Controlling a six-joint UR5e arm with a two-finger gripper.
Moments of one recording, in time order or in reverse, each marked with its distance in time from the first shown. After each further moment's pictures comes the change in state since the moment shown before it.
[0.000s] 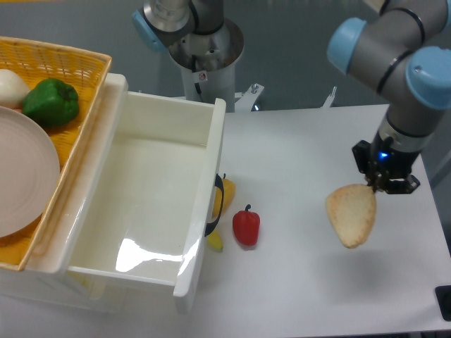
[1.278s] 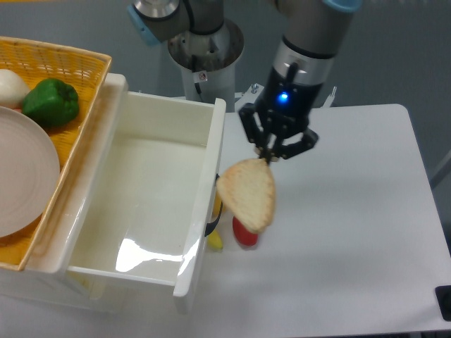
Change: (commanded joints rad) arm -0.176 0.258 -0.158 -0.021 -0.328 -0.531
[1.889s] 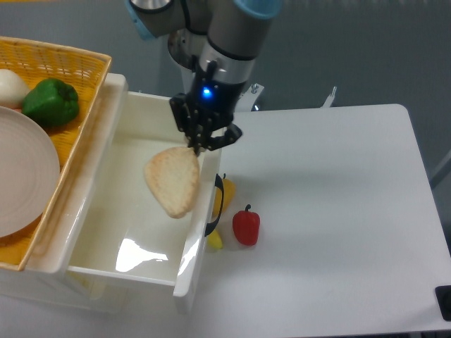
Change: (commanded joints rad) arm -0.144 0.063 -0.126 0.012 0.008 -0.014
